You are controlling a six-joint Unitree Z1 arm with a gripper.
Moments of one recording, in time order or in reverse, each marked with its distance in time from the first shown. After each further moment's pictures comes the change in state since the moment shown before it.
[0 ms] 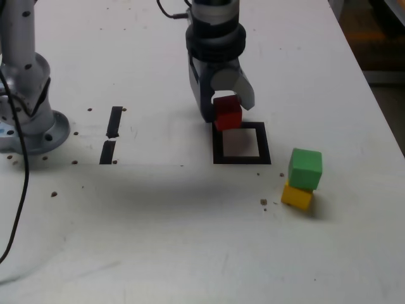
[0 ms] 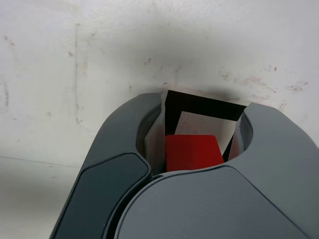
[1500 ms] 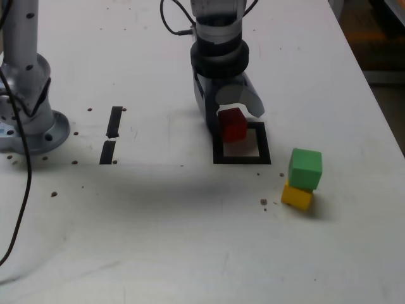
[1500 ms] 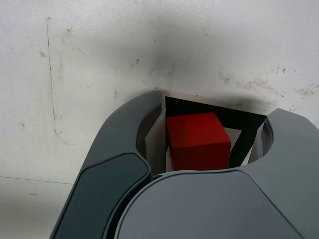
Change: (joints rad) arm -0.015 0.037 0.065 -0.118 0.003 -0.012
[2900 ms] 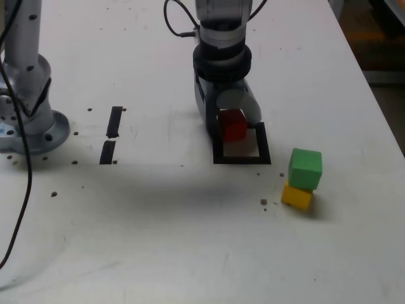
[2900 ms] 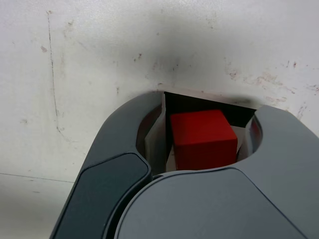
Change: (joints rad) arm -0.017 0.028 -0.029 0.035 0.000 -0.003
